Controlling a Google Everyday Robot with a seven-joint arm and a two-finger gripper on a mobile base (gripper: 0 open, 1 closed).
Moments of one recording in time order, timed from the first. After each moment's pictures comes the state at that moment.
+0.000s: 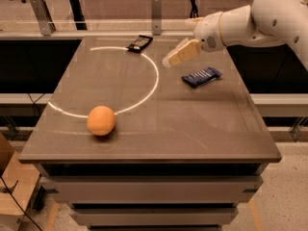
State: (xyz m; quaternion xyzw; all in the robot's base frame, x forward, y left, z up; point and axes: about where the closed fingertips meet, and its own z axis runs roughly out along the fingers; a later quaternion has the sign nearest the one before) arm 0.705 -0.072 0.943 -0.50 0.68 0.20 0.50
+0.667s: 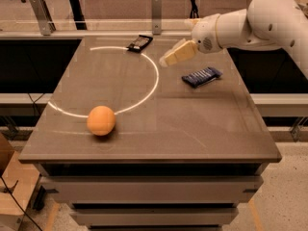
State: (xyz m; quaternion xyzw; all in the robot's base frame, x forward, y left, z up) arm 0.712 -0.067 0.940 -0.49 0.68 0.19 0.51
